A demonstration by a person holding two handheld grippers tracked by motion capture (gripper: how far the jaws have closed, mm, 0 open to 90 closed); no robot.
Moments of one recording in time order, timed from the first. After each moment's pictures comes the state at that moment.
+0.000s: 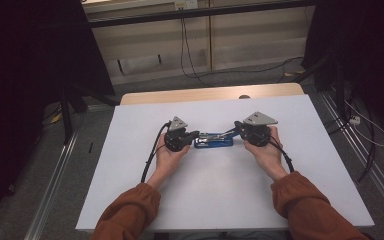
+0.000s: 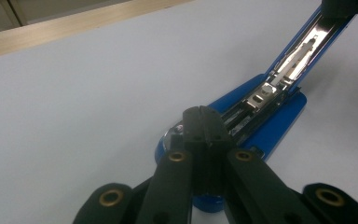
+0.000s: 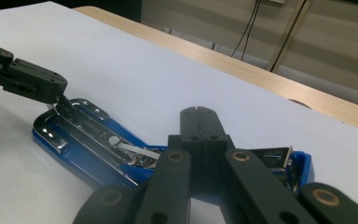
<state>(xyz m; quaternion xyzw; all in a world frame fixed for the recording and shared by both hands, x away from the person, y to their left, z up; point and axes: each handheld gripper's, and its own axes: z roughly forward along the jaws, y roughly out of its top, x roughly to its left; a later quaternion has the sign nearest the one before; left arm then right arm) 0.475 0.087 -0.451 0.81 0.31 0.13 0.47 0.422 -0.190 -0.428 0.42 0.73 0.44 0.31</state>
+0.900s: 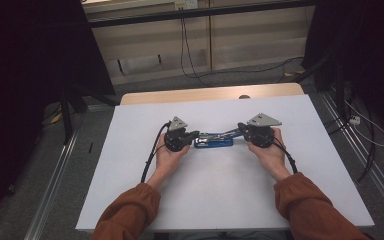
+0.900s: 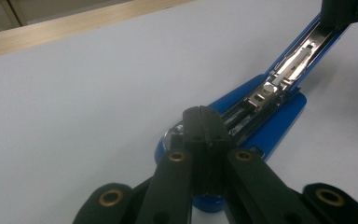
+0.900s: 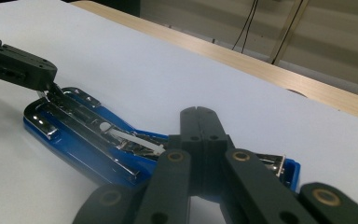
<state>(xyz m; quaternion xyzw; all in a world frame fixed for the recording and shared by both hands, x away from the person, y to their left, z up) 0.475 0.087 -0.452 0.81 0.31 0.13 0.48 0.421 -0.200 -0.435 0.43 0.73 0.44 0.31</state>
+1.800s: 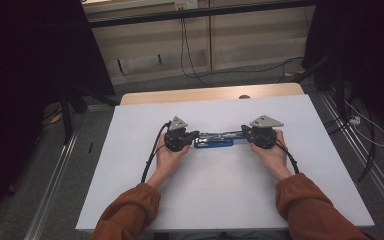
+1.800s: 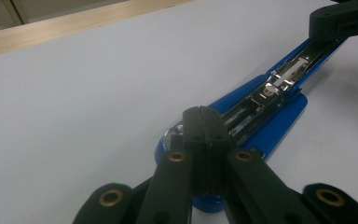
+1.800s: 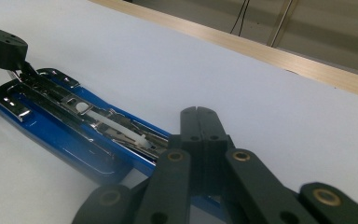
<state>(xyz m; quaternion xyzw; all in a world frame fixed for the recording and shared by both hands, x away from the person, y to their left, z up) 0.474 0.086 -0.451 0.81 0.32 0.13 0.47 0.426 -0.211 -0.450 0.45 0.73 0.42 0.30</state>
